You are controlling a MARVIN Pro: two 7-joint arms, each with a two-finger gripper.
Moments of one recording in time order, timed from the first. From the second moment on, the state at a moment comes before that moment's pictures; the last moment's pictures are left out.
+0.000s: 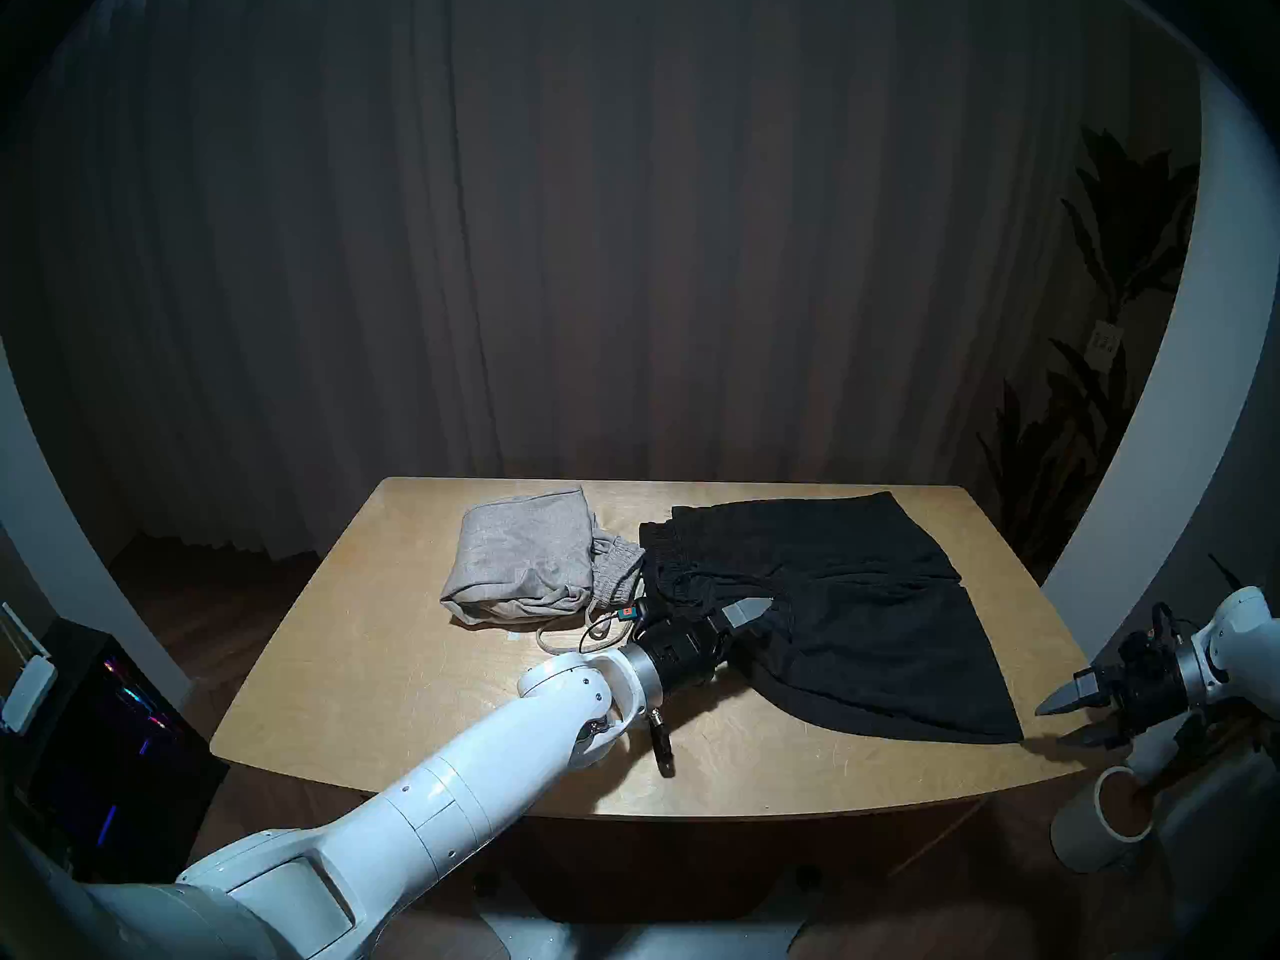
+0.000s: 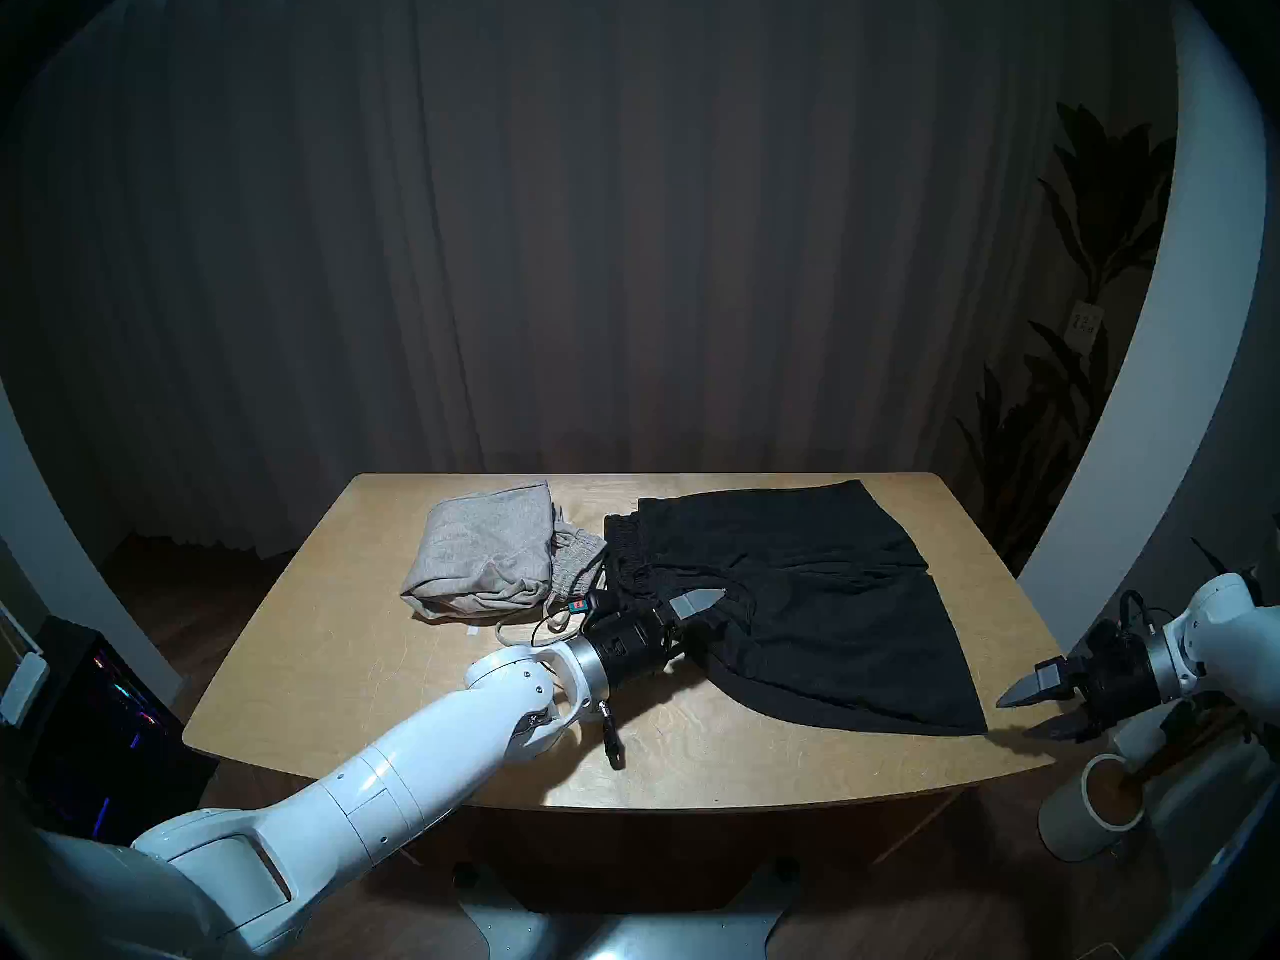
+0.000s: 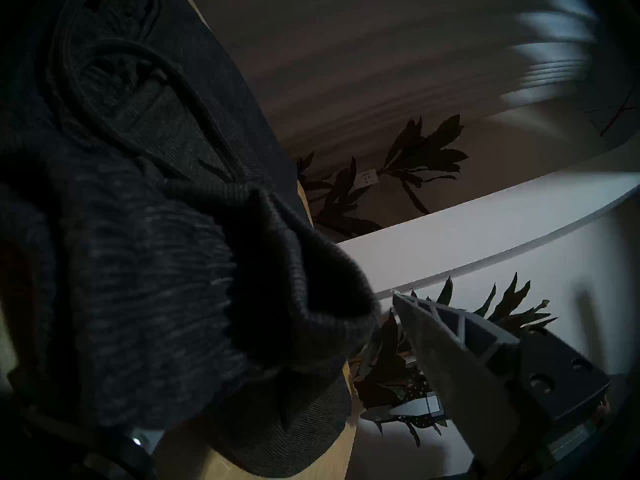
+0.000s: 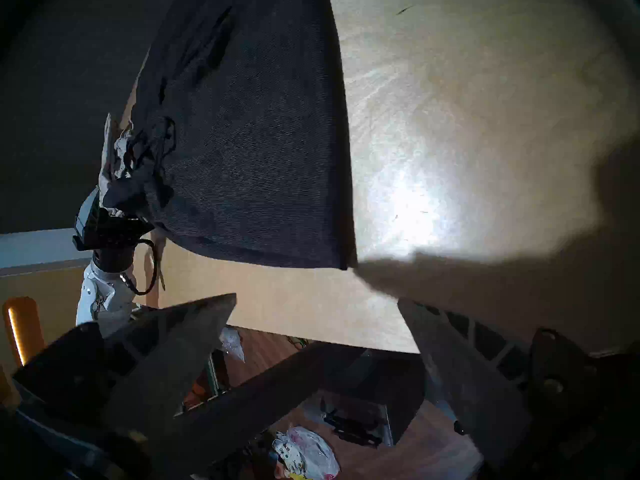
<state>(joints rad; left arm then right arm) 1.23 -1.28 -0.74 -1.21 -1.58 0.27 -0.34 -2.06 -0.14 1.53 -1.19 1.51 0.96 0.83</state>
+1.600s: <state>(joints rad) 1.20 -1.26 -0.68 -1.20 -1.53 0.27 -0.39 -1.95 -0.32 1.54 -1.11 1.58 0.89 0.77</state>
